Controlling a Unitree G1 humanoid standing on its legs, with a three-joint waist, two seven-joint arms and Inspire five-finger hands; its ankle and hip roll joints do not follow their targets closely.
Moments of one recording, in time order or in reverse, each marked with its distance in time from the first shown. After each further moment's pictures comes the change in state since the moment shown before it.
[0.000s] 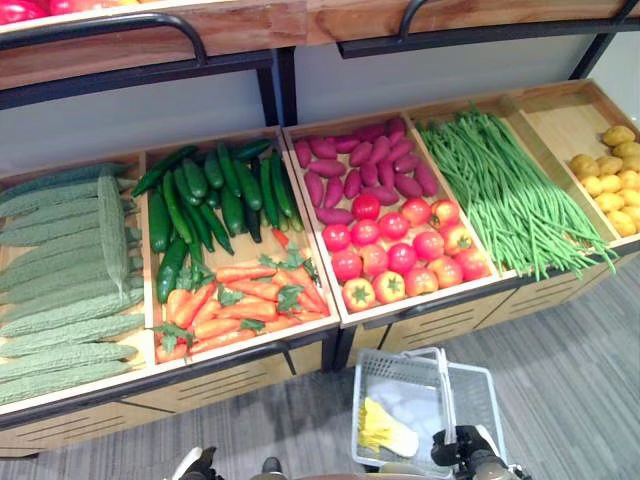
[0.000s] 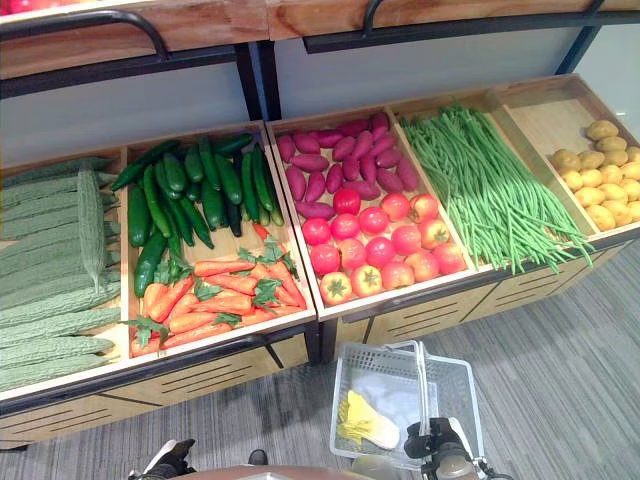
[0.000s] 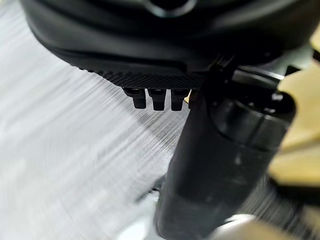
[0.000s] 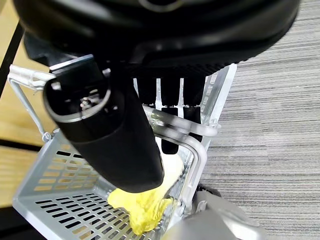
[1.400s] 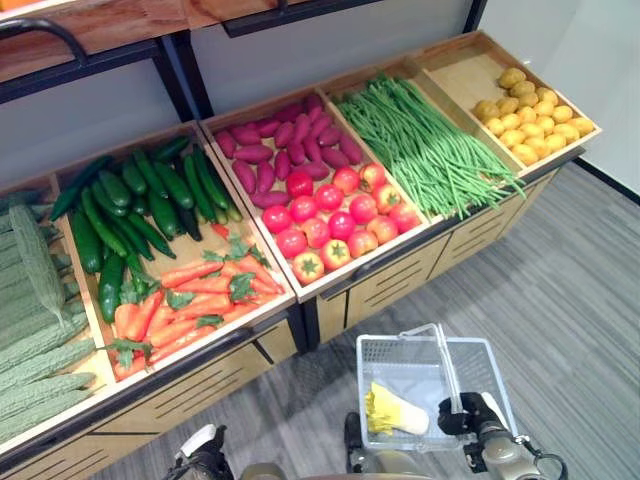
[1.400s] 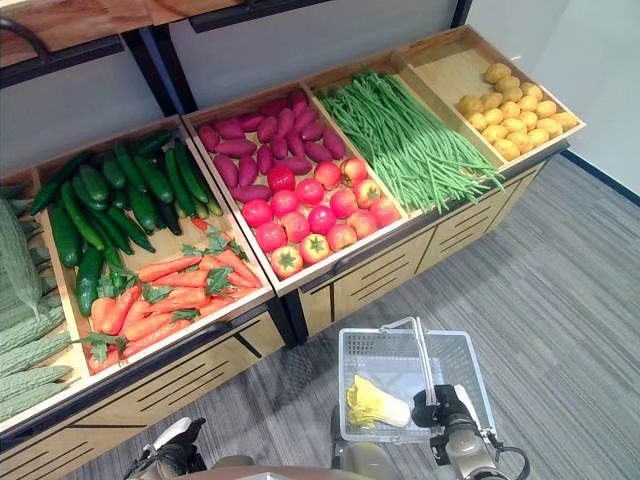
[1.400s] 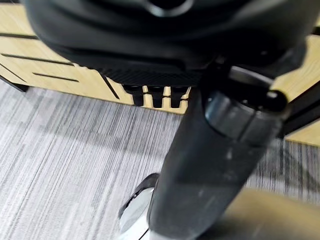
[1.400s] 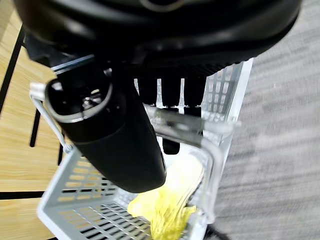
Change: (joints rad) left arm -0.071 0.047 -0.323 -0.067 0.235 0.009 0.025; right arm 0.002 -0.102 0.055 -0.215 0.002 0.003 -0.002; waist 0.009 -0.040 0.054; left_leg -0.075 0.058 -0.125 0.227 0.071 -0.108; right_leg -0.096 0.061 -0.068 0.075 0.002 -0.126
